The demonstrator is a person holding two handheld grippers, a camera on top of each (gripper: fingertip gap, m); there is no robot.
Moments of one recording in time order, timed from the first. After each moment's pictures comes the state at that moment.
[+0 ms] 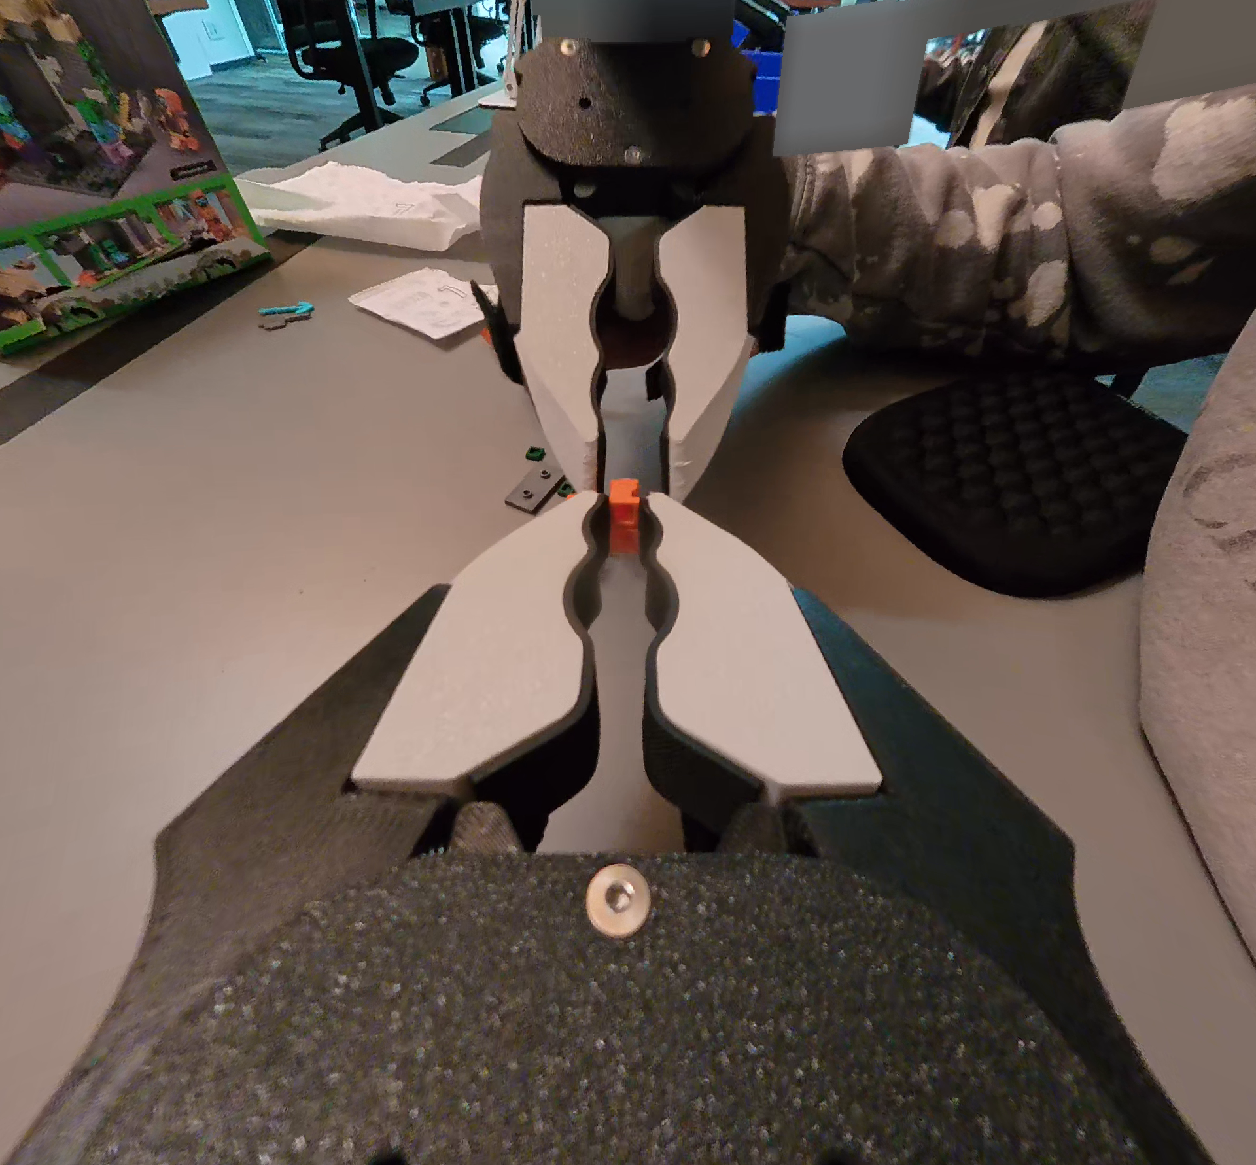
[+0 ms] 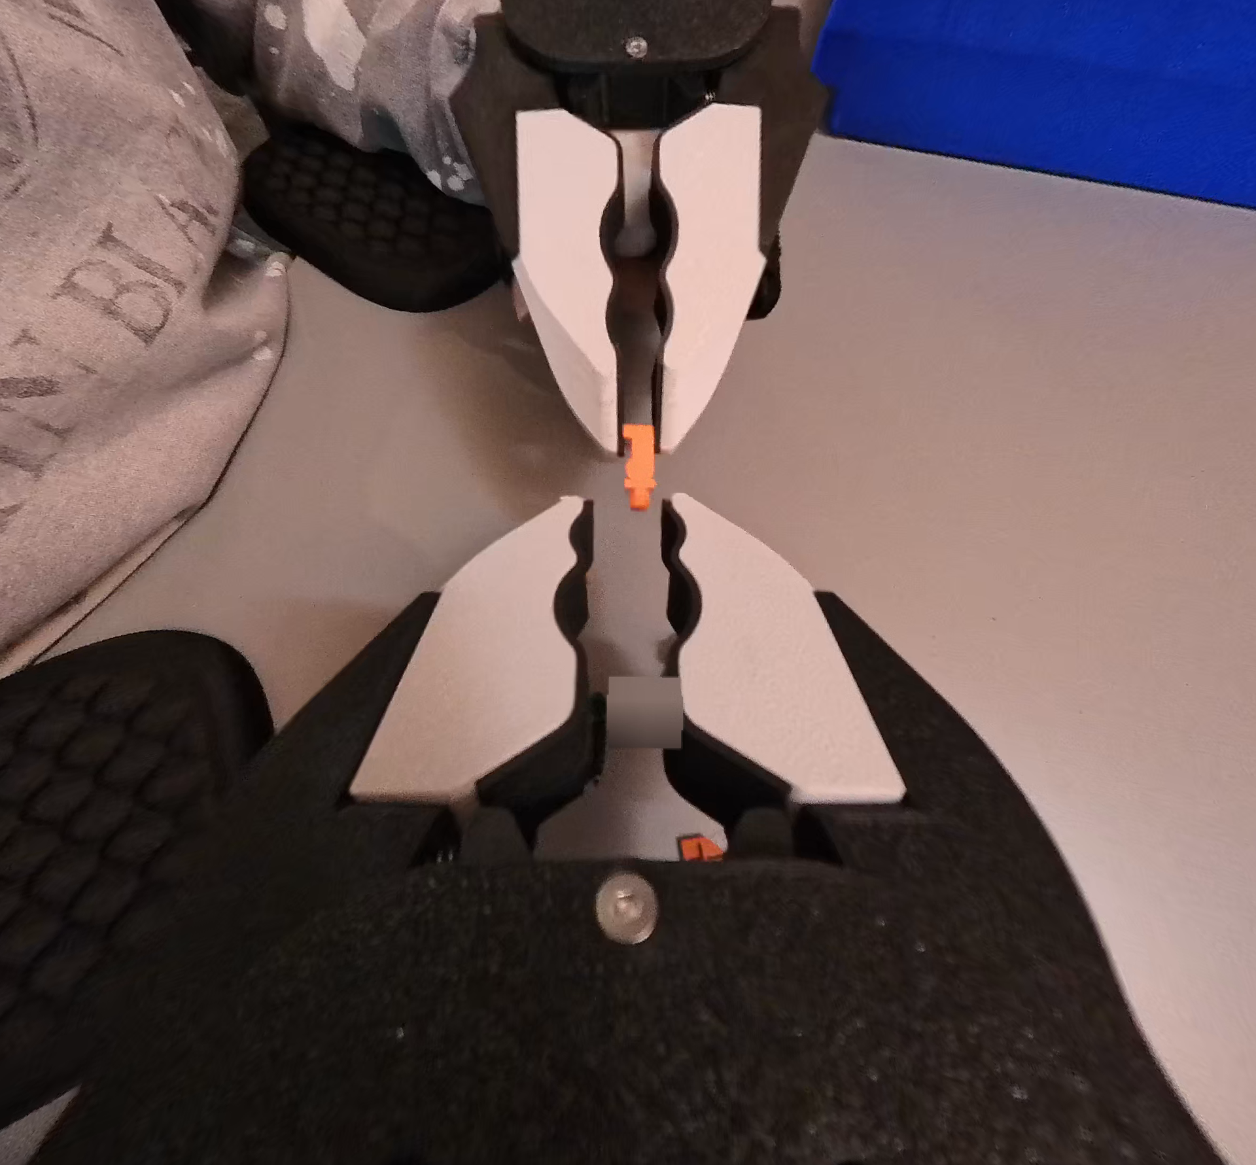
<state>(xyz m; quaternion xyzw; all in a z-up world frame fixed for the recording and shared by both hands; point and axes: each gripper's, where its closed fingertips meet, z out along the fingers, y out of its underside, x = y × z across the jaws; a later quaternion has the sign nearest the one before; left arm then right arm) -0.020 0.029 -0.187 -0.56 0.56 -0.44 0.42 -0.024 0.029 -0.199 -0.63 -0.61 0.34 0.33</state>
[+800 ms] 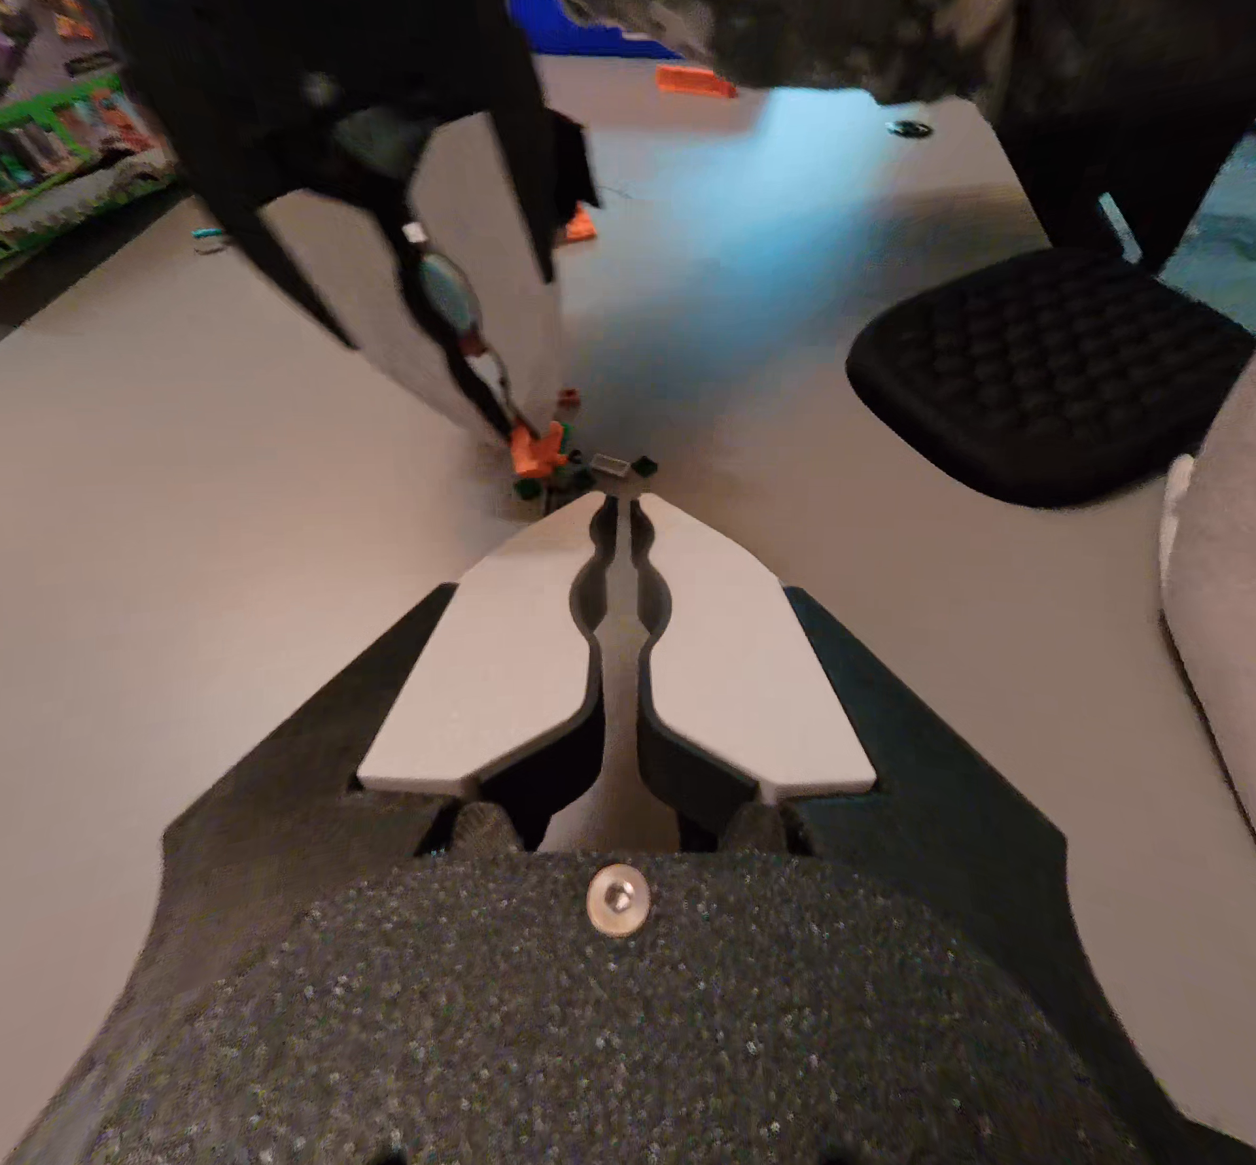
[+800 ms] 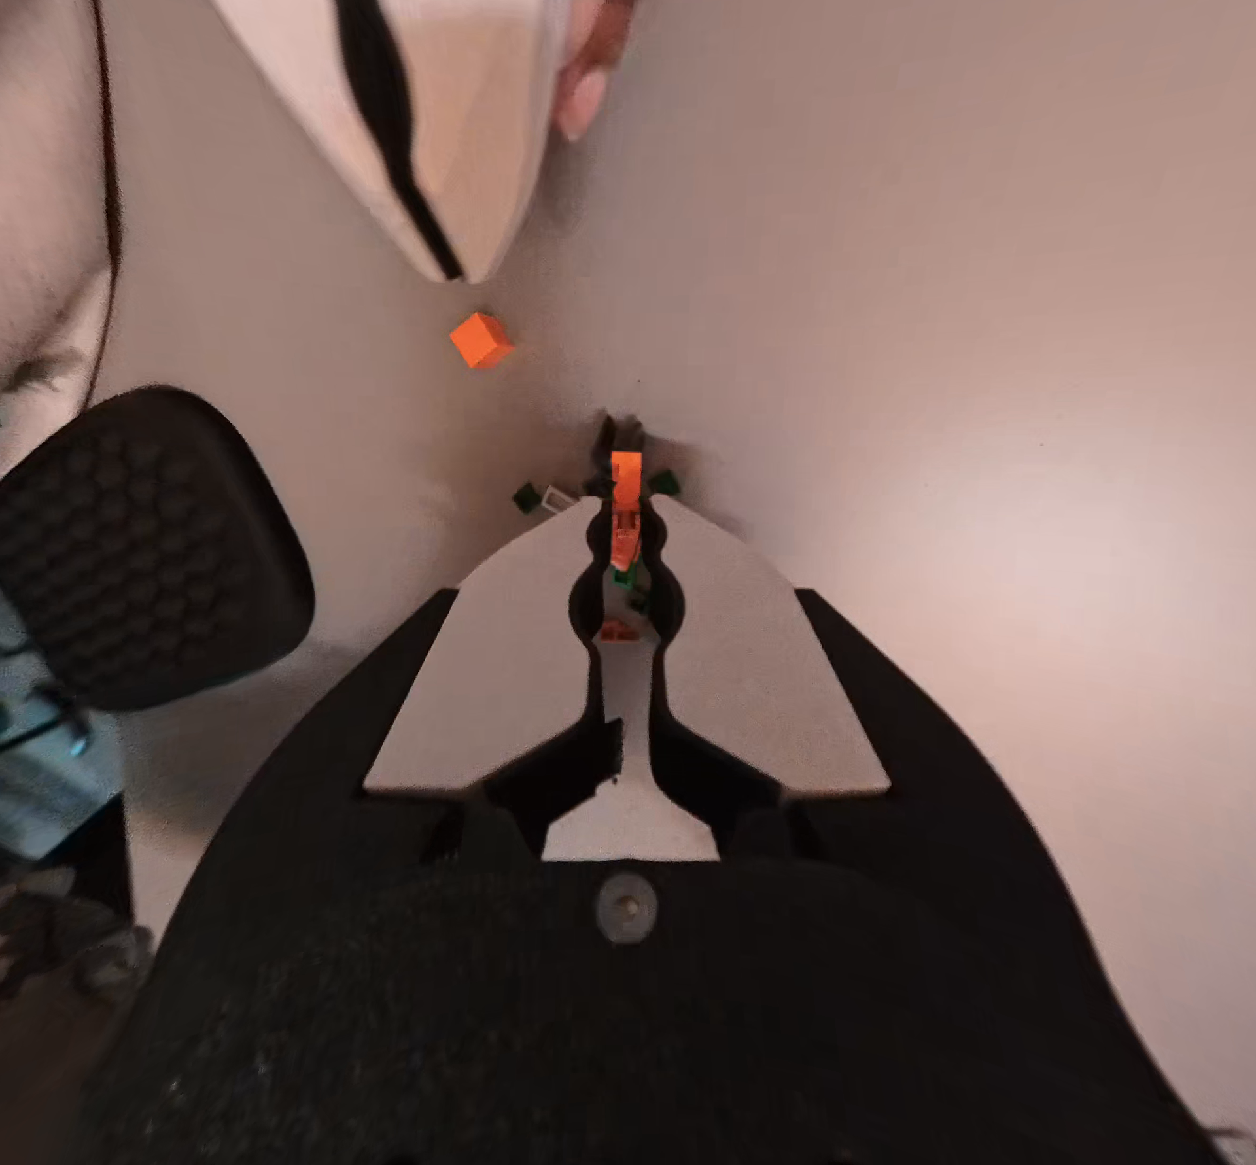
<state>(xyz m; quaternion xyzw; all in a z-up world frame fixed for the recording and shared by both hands) -0.025 0.023 -0.212 -0.57 0.61 -0.40 0.38 0.018 0.059 -0.243 -0.69 -0.69 0.21 -0.01</state>
